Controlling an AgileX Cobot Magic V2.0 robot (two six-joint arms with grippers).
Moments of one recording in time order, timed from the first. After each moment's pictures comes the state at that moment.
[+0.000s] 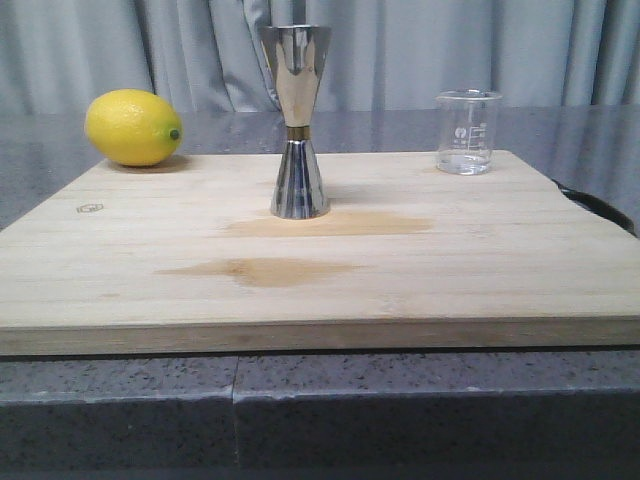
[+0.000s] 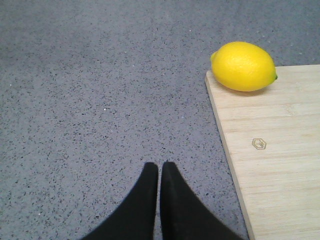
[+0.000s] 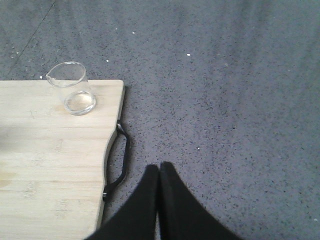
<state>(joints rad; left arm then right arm) -0.01 0.60 -0.77 -0.14 0.77 0.14 0.32 0.58 -0.70 -0.38 0.72 0.40</state>
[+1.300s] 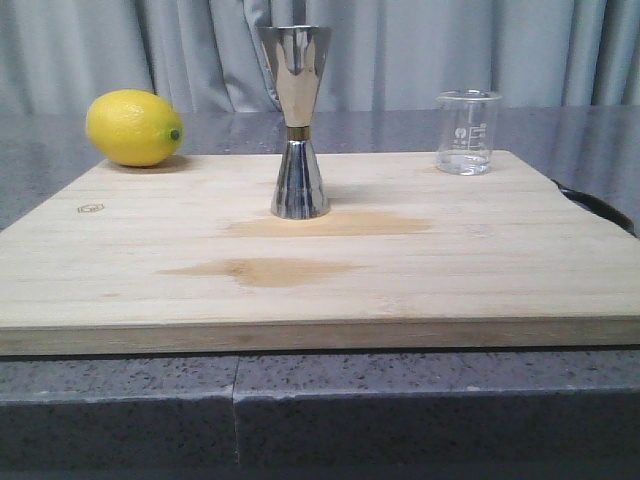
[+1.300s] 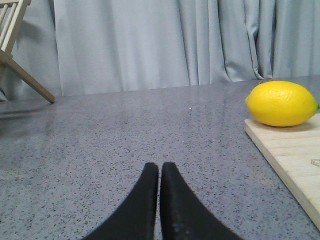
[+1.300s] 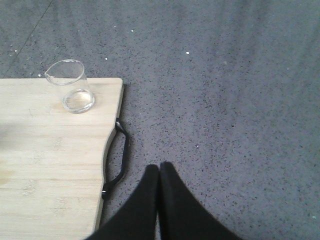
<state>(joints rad) -0.01 -0.01 0.00 -0.05 0.04 0.14 0.32 0.58 -0.70 -0.38 0.73 0.40</state>
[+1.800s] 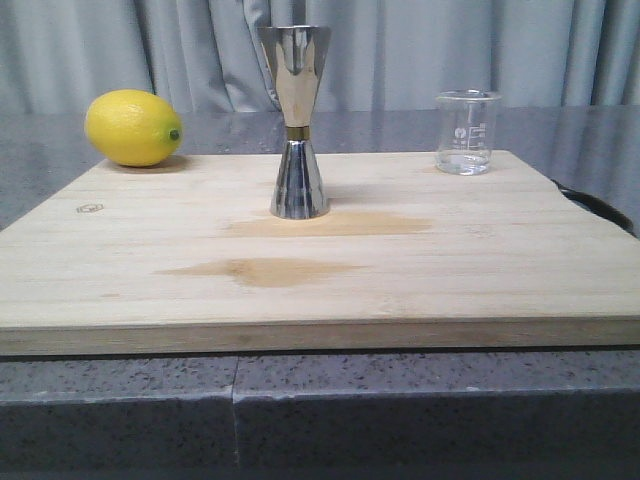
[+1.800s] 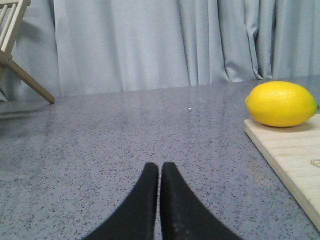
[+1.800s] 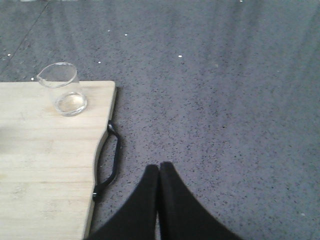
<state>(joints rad) -0.01 -0.01 0.00 -0.05 0.04 0.14 0.28 0.53 -0.67 -0.39 0.72 0.40</state>
